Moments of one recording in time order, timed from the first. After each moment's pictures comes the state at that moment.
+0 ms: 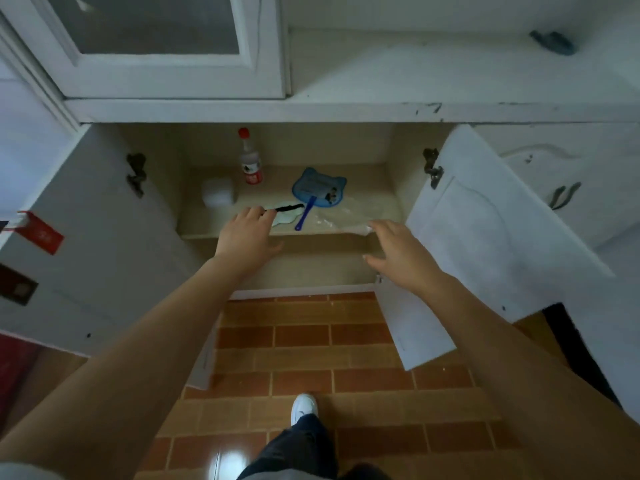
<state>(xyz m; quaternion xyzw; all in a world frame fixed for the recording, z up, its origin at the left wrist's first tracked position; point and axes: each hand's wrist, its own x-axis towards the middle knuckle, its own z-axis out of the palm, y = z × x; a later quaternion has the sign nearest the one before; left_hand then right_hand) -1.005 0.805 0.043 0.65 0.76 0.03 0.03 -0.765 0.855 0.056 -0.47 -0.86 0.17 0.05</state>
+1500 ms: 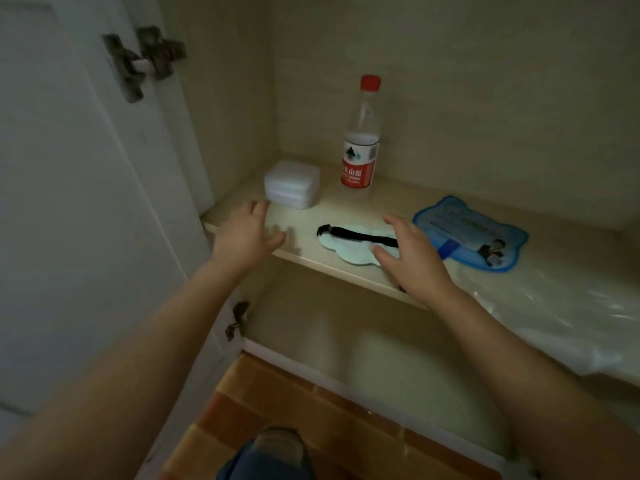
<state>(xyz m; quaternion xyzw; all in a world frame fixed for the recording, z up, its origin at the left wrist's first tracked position) -1.214 0.968 -0.289 0.40 0.90 0.18 -0.06 -1.013 1.114 -0.283 -0.29 -0.91 0.21 0.19</state>
